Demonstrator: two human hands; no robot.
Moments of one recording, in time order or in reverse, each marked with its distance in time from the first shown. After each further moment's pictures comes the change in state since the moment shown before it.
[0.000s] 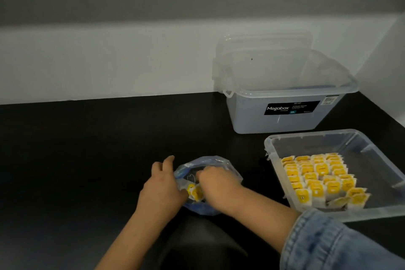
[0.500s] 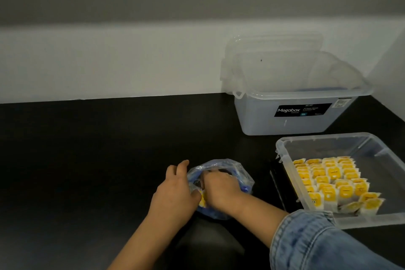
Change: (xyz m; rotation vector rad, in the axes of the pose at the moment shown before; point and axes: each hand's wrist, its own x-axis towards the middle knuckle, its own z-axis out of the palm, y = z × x) left_hand -0.002 -0.009 0.004 -0.032 -0.020 0.095; right_hand 0.022 -0.004 0.027 0.165 0.252 -0.053
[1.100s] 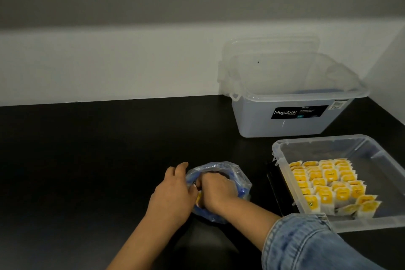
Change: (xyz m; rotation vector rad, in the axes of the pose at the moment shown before) left_hand 0.005 0.006 0.002 0.000 0.022 -0.014; right_hand 0.005 -0.003 0.000 0.220 -0.073 0.149
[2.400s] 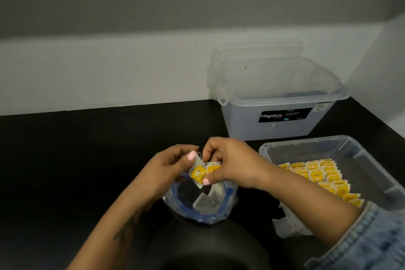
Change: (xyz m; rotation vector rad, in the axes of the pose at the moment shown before) left_hand 0.008 0.036 -0.052 -0.688 -0.164 0.180; right_hand -0.085 0.047 -0.089 0.205 0.256 -0.695
